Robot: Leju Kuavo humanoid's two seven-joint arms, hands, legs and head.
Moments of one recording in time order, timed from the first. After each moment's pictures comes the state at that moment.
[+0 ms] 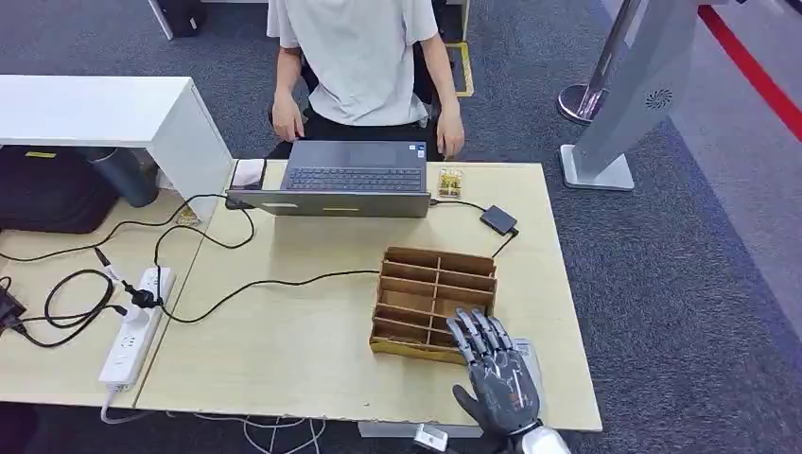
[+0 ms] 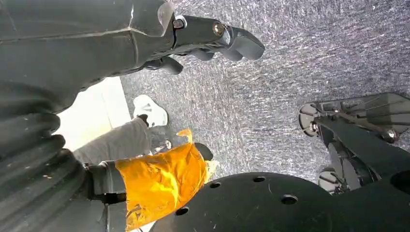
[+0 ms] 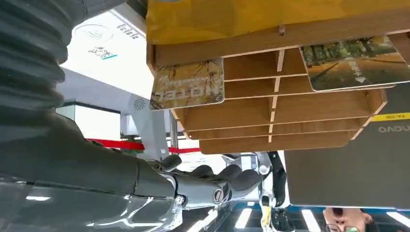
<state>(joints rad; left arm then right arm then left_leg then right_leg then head) -0.05 -0.10 1.16 -0.20 -1.29 -0.19 -0.02 -0.01 -0.19 0.71 -1.30 1.29 -0.59 0.11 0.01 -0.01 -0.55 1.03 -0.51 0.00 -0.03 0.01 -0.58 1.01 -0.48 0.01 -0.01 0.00</state>
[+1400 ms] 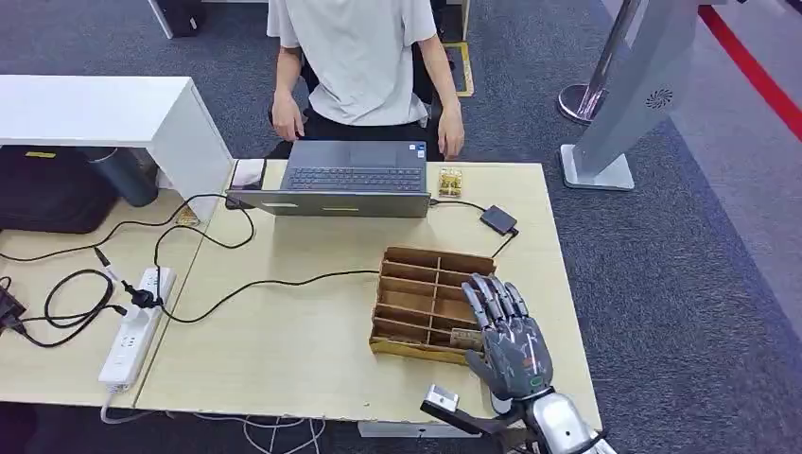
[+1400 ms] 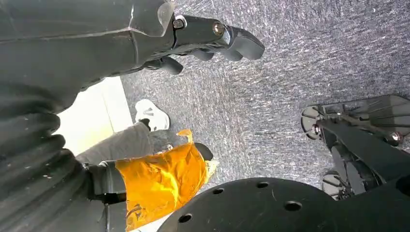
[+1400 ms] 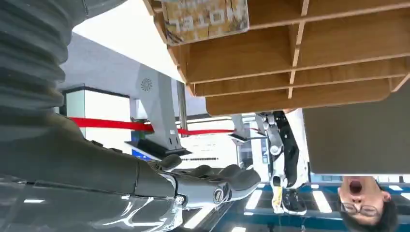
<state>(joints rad) -0.05 -0.09 1.16 -0.20 -1.30 -0.19 -0.02 -0.07 -0.20 0.64 -1.35 1.30 -0.53 0.11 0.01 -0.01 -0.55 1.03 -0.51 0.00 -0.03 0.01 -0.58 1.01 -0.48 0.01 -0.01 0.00</state>
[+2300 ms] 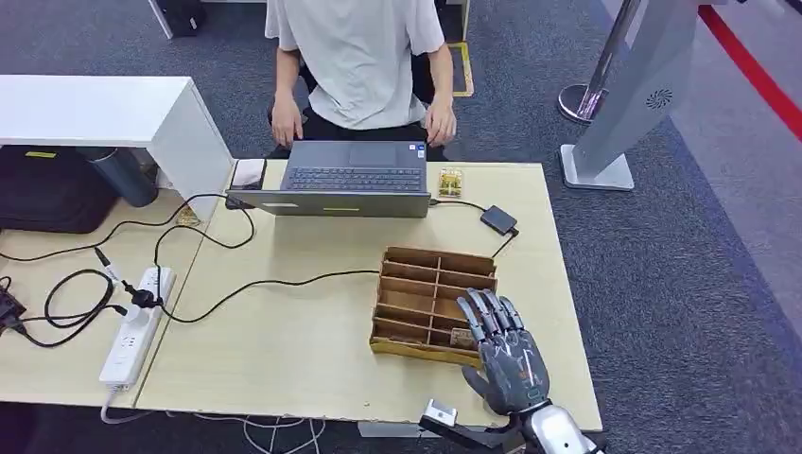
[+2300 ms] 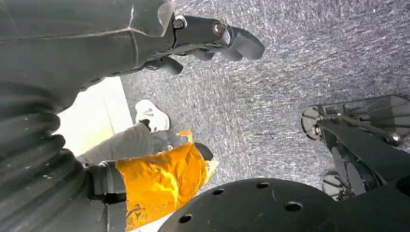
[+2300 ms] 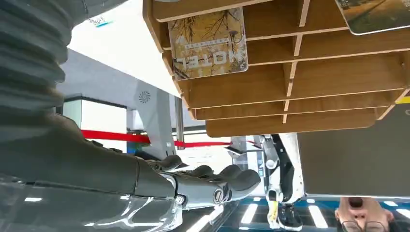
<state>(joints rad) -0.05 -0.09 1.16 -0.20 -1.31 -0.19 -0.02 -0.04 -0.20 0.65 -1.35 1.28 -0.53 0.09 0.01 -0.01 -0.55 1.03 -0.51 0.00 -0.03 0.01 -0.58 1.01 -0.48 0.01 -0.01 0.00</state>
